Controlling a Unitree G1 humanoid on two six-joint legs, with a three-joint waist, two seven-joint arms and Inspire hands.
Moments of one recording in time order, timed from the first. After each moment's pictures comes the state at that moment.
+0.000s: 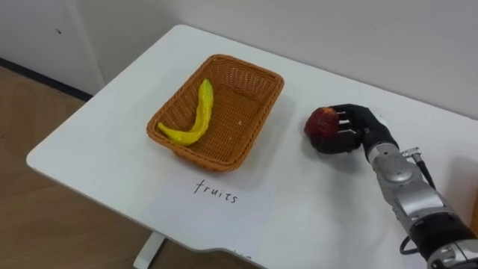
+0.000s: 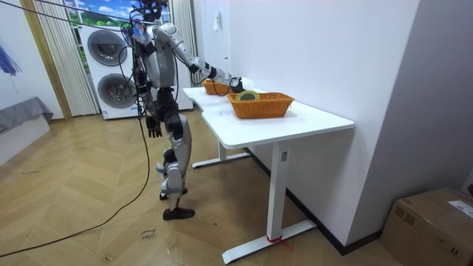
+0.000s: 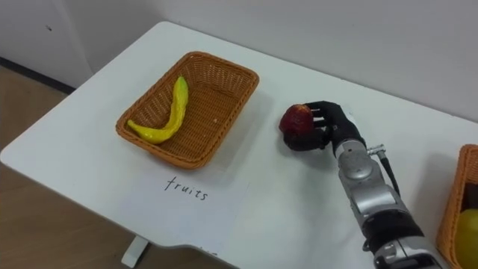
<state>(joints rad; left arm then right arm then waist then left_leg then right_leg) 0.30 0.21 0.04 1.01 0.17 0.14 0.11 -0.46 -0.39 0.23 0.81 0.03 0.01 -0.08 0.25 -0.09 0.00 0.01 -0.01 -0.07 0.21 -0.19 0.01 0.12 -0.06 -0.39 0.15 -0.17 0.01</state>
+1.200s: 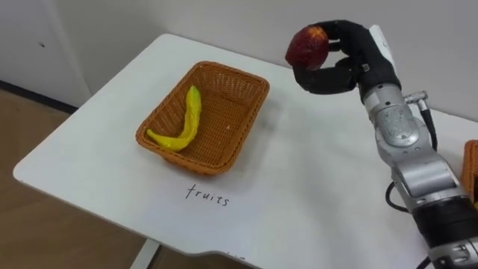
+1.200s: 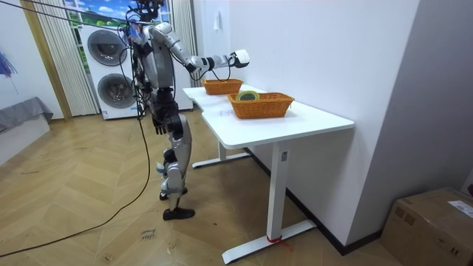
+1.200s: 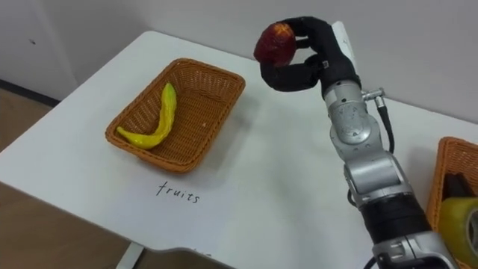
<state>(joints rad) 0.23 0.20 0.07 1.00 0.20 0.15 0.13 -0.47 -0.39 0.18 0.32 -0.05 0.05 -0.10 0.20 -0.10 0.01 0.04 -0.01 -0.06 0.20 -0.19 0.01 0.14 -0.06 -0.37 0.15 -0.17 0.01</state>
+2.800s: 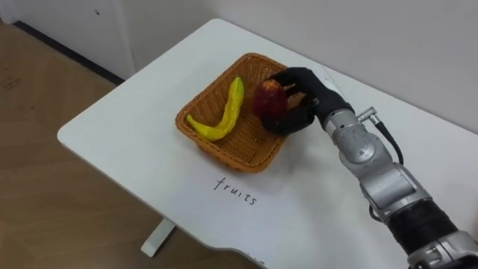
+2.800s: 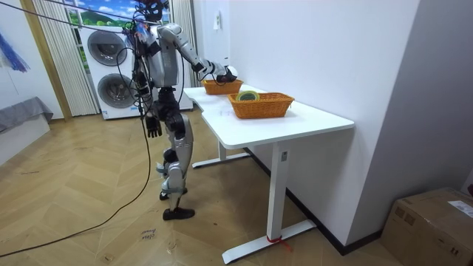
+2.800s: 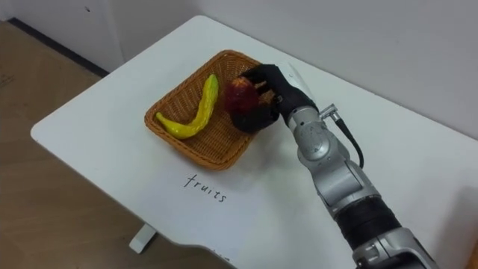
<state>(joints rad) 0.24 0.21 0.07 0.99 0.21 0.17 0.15 -0.48 -0.35 0.37 0.42 -0.16 0.12 -0.03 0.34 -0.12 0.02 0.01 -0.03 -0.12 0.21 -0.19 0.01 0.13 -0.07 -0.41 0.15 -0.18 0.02</state>
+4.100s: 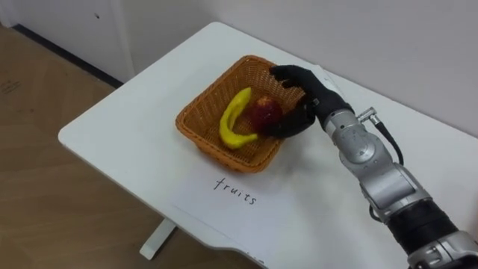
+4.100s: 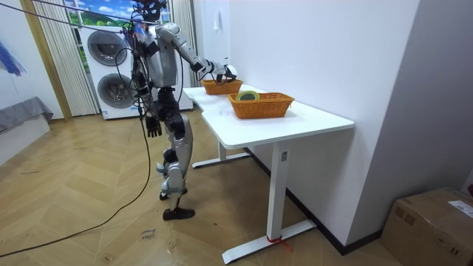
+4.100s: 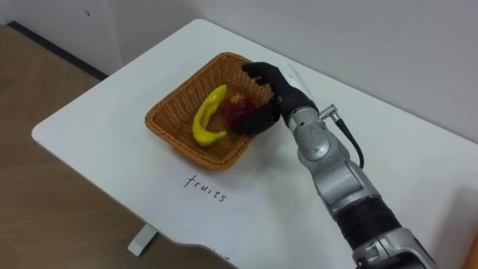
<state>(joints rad) 0.23 0.21 0.08 0.99 0.21 0.18 0.17 -0.48 -0.35 0.37 0.42 -0.16 0.12 -0.03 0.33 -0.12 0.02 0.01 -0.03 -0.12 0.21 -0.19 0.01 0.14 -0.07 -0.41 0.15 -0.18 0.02</state>
